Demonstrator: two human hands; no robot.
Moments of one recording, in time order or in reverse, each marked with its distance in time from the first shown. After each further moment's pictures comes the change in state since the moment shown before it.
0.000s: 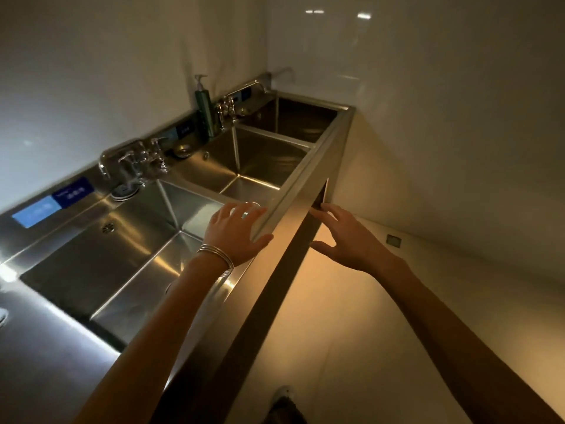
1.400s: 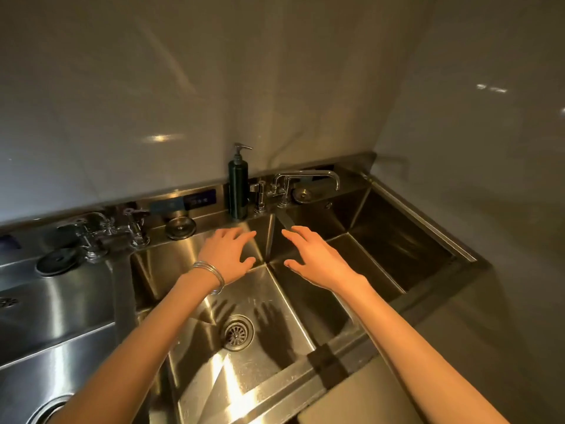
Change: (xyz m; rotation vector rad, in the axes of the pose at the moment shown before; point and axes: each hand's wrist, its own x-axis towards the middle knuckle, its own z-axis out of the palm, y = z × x) left_hand 0.512 -0.150 0.062 0.080 -0.028 -0.644; right_hand 0.635 0.169 -0.045 -0.064 -0.211 -0.645
